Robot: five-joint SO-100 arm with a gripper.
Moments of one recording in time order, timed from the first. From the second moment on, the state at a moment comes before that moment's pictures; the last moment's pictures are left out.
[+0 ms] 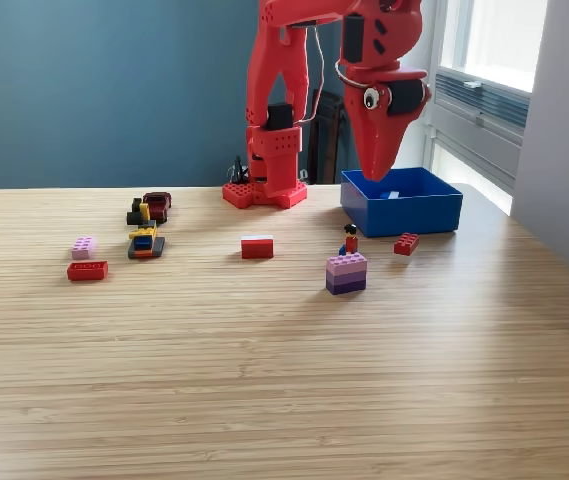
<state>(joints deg) -27.6 80.7 66.4 96.6 5.3</state>
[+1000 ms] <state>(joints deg) -27.2 81.0 74.4 94.0 17.5</state>
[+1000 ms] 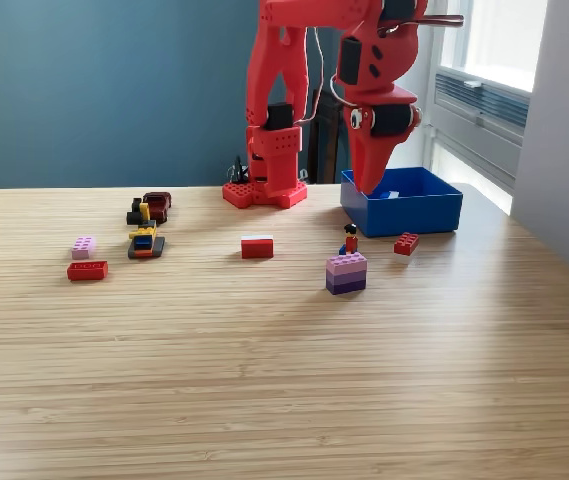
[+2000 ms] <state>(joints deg) -18.4 82.3 79.7 90.2 10.9</state>
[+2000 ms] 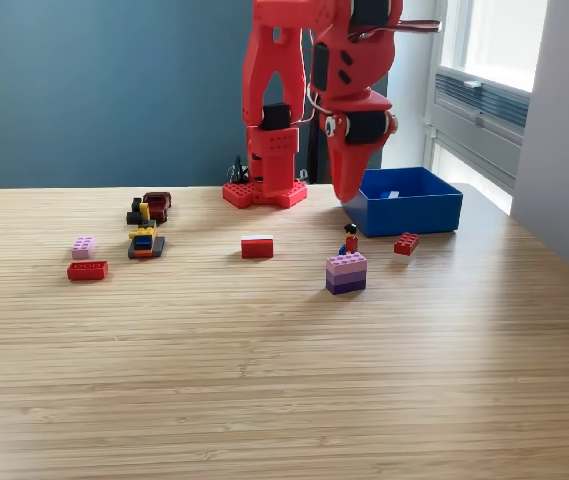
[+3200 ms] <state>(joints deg) 4.6 110.3 115.5 71.1 -3.7</state>
